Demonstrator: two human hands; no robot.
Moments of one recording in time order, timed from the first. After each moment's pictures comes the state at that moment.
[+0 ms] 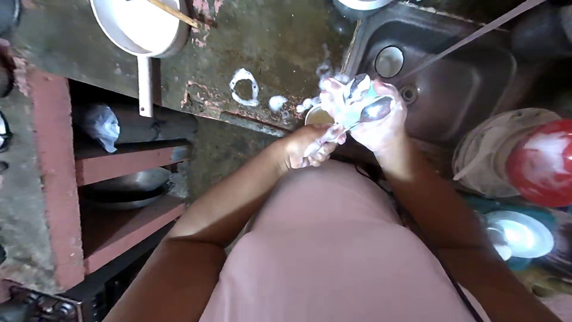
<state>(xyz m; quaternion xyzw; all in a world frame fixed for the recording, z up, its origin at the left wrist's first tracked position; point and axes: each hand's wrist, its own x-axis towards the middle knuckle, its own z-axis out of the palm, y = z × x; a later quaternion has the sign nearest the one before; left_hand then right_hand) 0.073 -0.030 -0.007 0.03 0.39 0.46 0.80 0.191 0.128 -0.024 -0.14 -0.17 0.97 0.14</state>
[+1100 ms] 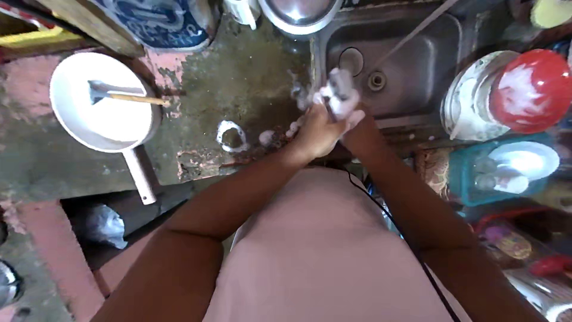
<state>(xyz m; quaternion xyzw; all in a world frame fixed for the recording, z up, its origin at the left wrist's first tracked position) 0.040 0.038 -0.012 0.43 0.64 0.41 0.48 0.172 0.089 -0.001 -0.45 -0.83 0.31 0.09</state>
